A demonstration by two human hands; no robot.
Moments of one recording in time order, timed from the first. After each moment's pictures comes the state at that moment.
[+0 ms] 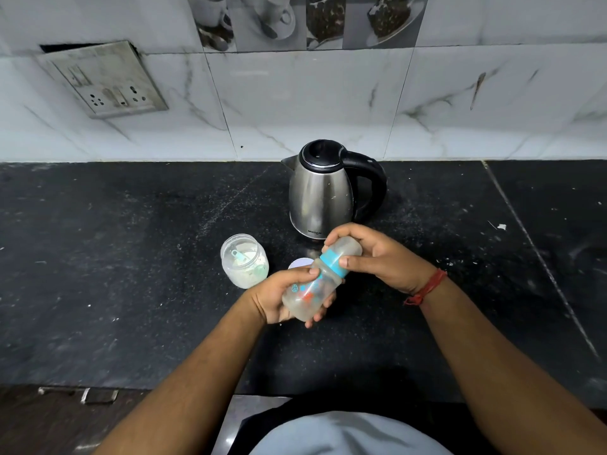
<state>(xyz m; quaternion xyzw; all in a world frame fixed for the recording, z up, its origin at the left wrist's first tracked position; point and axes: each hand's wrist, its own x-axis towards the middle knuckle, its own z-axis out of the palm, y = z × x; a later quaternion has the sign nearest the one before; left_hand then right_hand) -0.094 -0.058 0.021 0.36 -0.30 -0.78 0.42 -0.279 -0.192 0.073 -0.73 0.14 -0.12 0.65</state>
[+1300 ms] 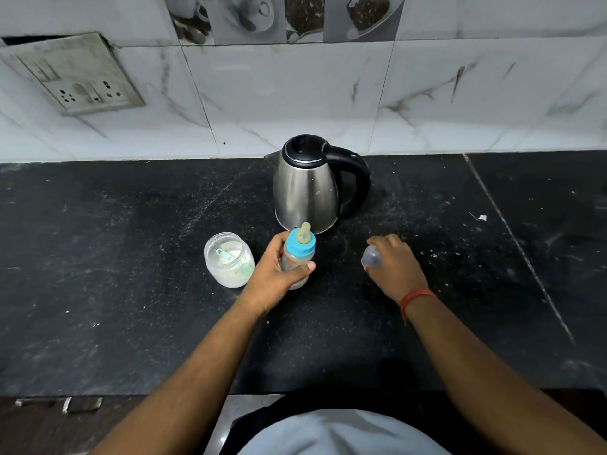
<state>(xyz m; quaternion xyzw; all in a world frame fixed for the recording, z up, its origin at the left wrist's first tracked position) -0.103 -0.065 0.011 0.62 -0.39 -0.42 0.54 -0.326 -0.213 -0.016 -0.84 0.49 -0.11 0.20</state>
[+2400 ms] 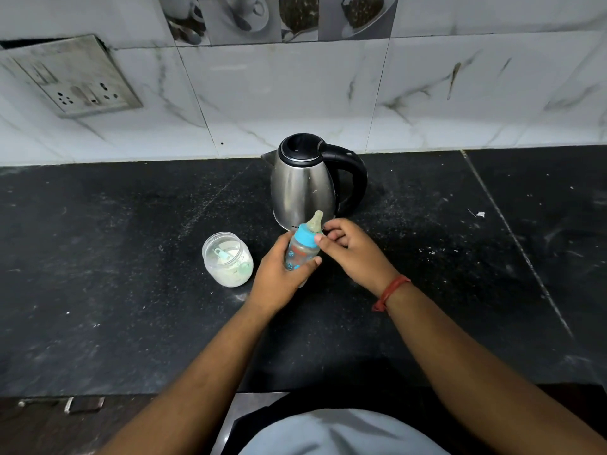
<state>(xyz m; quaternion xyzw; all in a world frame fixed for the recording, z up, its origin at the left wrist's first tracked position) -0.121 -0.068 0.018 0.68 -0.44 -0.32 0.50 -0.266 -0.175 0.050 -0.75 0.40 -0.18 0.50</state>
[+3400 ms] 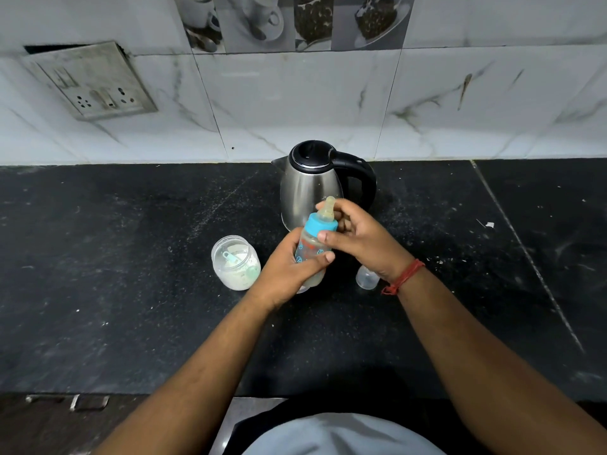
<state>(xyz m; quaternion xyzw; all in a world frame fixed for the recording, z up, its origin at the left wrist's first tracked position) -0.117 -0.073 0.053 0.59 -0.41 -0.44 0.54 -0.259 -0.188 0.090 -0.70 0.25 -0.22 0.63</state>
